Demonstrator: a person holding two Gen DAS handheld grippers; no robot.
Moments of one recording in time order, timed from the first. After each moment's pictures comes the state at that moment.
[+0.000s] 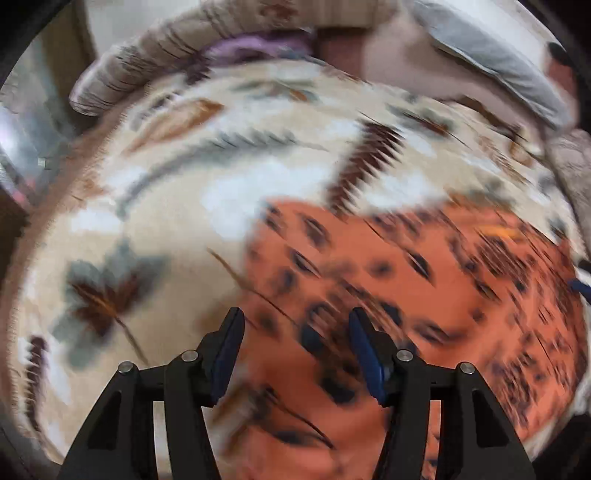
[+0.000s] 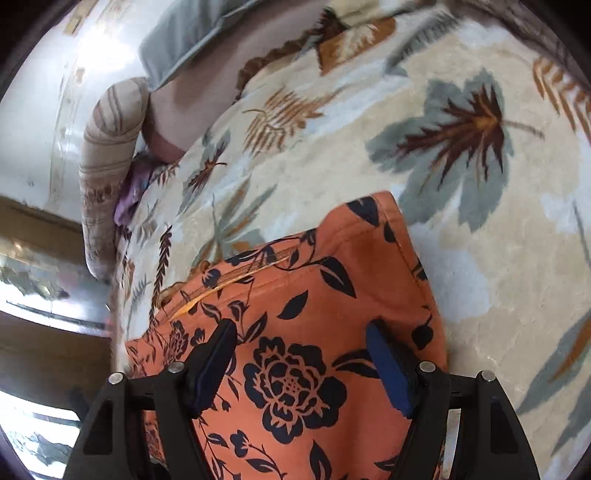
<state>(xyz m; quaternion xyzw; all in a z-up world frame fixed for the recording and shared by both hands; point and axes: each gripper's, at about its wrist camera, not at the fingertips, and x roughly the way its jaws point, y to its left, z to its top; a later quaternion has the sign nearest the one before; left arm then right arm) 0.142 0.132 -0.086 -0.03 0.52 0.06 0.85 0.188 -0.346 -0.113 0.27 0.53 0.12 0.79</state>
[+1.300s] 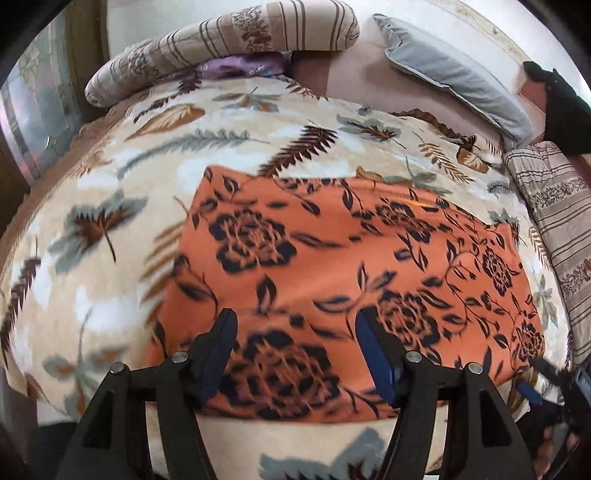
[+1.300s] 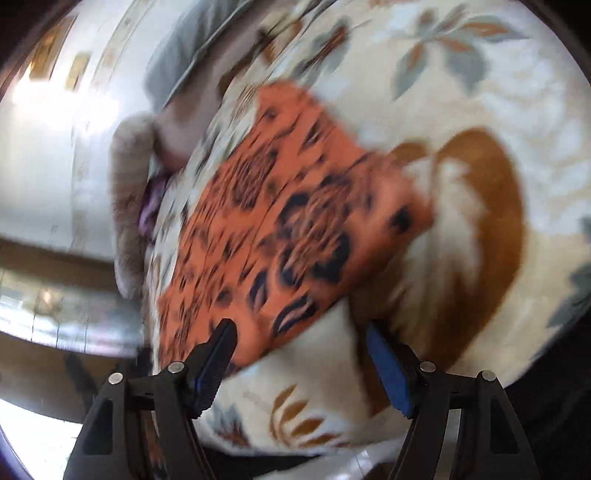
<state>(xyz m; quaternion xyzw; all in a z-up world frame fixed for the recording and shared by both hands) 0.040 0.057 -0.069 -0.08 0.48 0.03 0.87 -0.014 -0.346 -0.143 0.44 0.47 0.05 0.77</state>
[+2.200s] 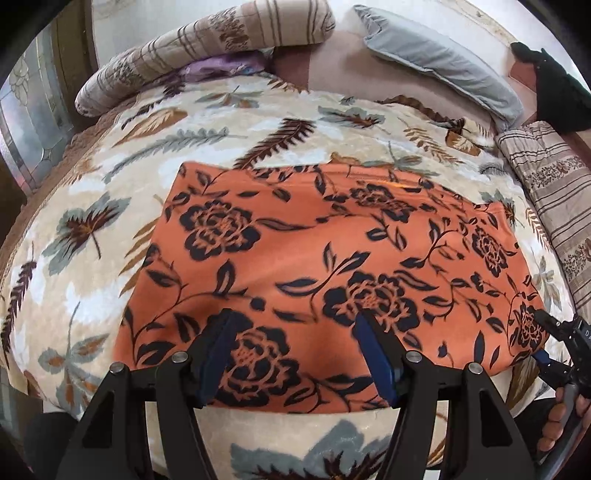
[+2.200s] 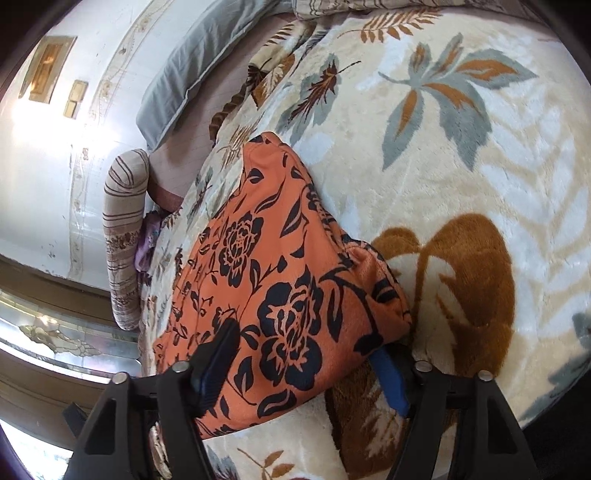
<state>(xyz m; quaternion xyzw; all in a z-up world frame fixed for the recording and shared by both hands) 0.038 0.021 -0.074 -0.05 0.48 0.02 0.88 0.018 -0.365 -0.143 0.42 0.44 0.03 0.79</state>
